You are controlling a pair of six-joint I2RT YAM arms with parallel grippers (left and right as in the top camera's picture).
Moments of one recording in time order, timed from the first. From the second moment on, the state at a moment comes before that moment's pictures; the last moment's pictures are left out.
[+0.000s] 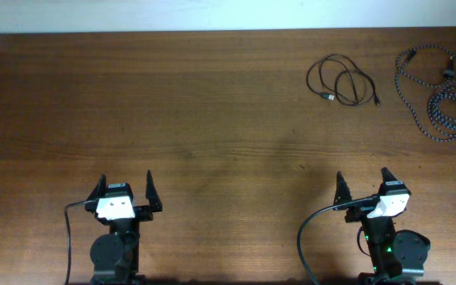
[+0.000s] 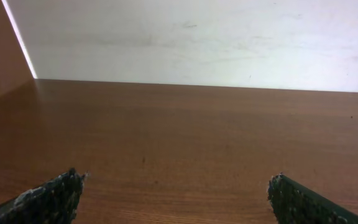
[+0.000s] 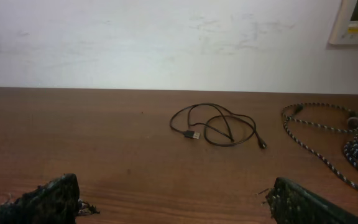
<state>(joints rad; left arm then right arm) 0.00 0.02 0.01 -0.07 -0.11 0.00 -0.08 0.02 0.01 -0.06 -0.18 0.03</state>
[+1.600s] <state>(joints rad) 0.00 0.02 0.01 -0.07 -0.11 0.00 -0.18 0.02 0.01 -0.06 -0.18 0.03</state>
